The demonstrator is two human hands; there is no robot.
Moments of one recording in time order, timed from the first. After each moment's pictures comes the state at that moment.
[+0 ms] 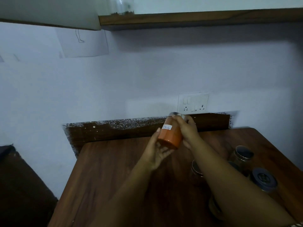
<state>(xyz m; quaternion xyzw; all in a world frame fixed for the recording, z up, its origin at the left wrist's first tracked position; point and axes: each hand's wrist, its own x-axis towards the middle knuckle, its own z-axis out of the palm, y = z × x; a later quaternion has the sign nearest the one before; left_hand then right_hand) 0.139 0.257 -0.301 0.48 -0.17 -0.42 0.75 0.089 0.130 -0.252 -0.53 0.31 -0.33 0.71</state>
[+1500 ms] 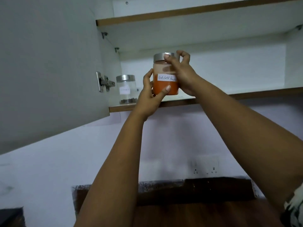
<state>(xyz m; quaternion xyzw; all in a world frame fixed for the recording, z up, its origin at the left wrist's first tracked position) 0.163 0.204 0.059 0.59 -0.52 0.12 0.60 0.089 0.084 0.124 -0.69 -0.08 -0.40 0.59</state>
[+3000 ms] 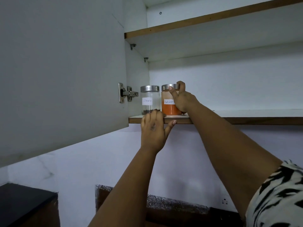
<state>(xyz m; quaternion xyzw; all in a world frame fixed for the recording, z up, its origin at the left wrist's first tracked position) 0.243 0.201 -0.004 0.73 -0.30 0.55 0.28 0.220 0.062 0.113 -0.89 0.05 -0.37 0.26</state>
